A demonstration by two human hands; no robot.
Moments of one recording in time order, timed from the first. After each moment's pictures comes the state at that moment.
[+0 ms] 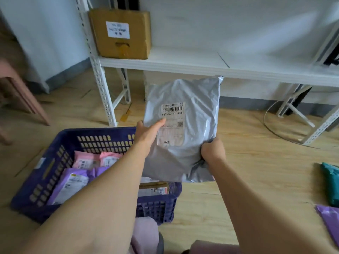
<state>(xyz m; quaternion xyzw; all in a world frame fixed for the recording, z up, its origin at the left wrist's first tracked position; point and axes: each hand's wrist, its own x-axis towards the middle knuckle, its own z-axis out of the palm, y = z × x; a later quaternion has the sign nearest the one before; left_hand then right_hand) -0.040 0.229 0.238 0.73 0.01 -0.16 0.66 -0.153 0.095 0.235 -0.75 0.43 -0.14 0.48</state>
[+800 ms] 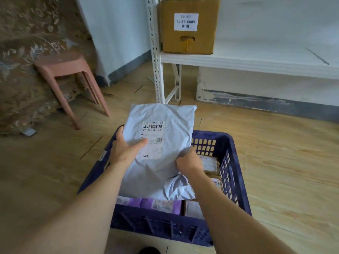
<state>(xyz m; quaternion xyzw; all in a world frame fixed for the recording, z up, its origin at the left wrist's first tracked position) 0.057 0.438 0.173 0.85 0.11 0.02 0.52 -0.011 0.265 0.183 -0.85 0.26 0.08 0.46</state>
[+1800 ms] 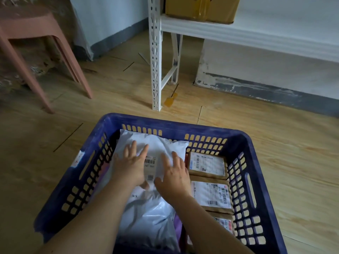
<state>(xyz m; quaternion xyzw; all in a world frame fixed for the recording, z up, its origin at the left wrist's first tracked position) 0.112 0.420 0.078 0.97 -0.11 -0.21 0.00 0.049 0.299 0.070 -0.97 0.07 0.06 0.23</state>
